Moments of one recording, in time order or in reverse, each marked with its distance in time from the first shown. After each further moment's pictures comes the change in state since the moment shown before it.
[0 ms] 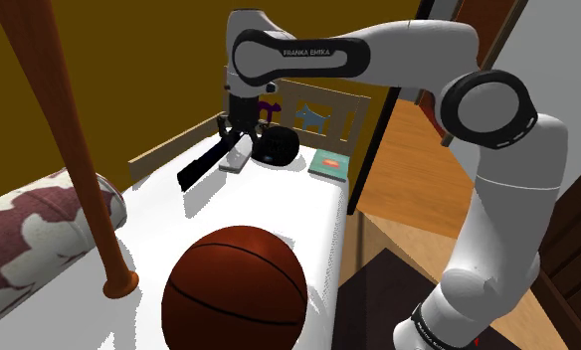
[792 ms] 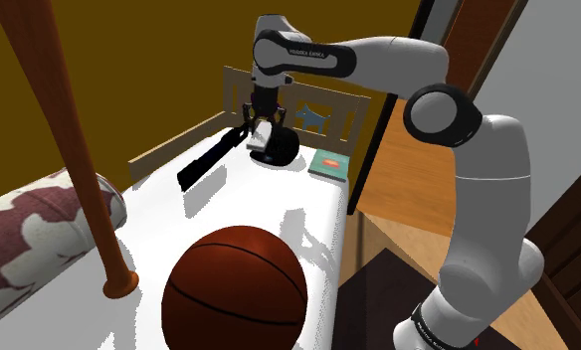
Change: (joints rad) arm -0.078 0.199 -0.080 0.298 -0.059 -0.098 -0.202
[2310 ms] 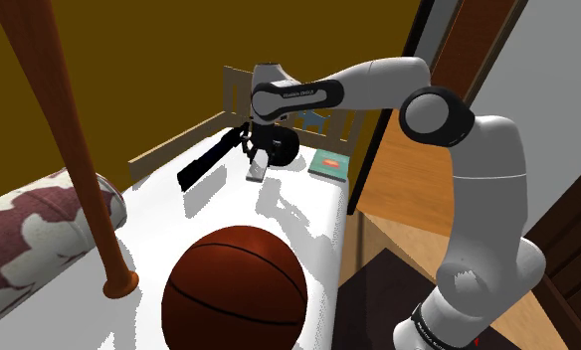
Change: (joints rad) arm -0.032 0.034 -0.016 -0.259 -0.023 0.285 0.022
